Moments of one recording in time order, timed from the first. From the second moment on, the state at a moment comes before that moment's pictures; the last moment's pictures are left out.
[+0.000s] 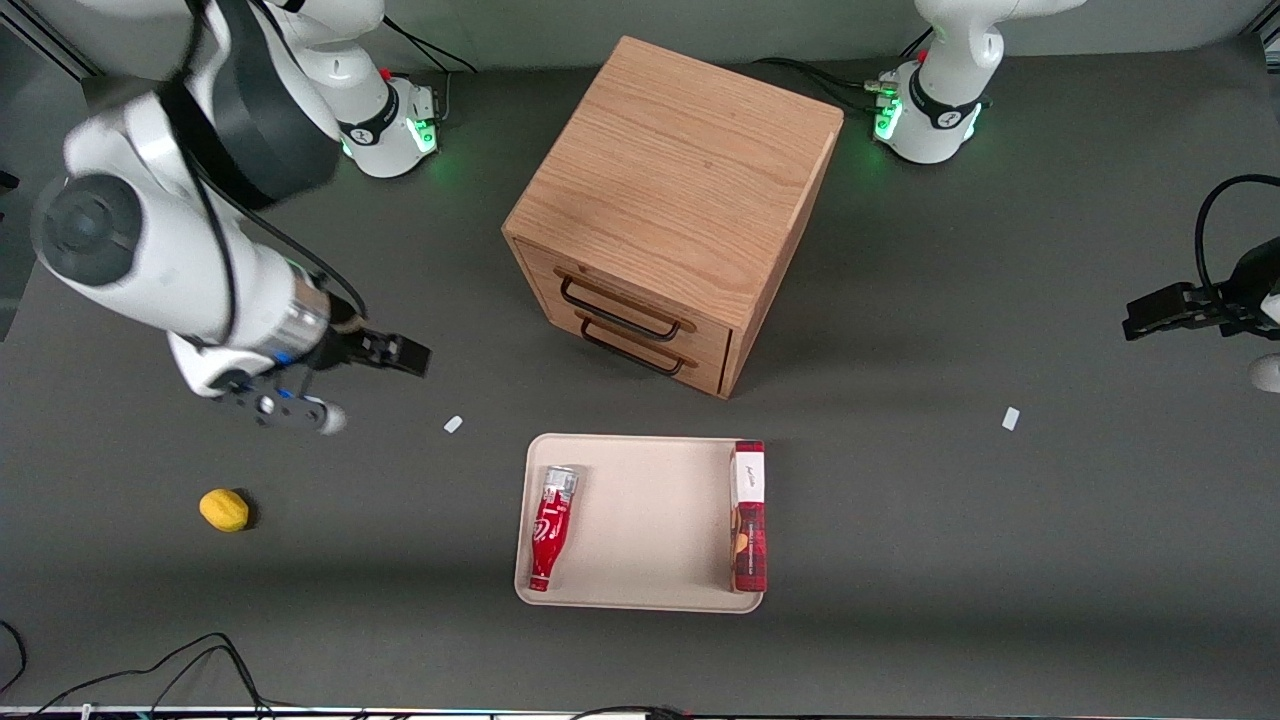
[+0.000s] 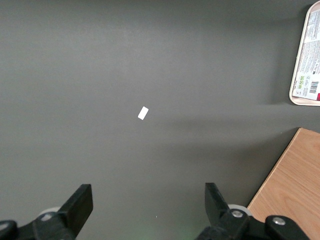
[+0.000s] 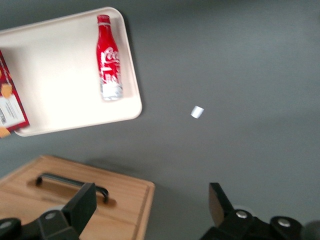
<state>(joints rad) 0.12 0.40 0.27 -1.34 0.02 1.67 0.63</state>
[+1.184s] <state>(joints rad) 0.10 0.33 0.23 -1.28 0.02 1.53 0.63</state>
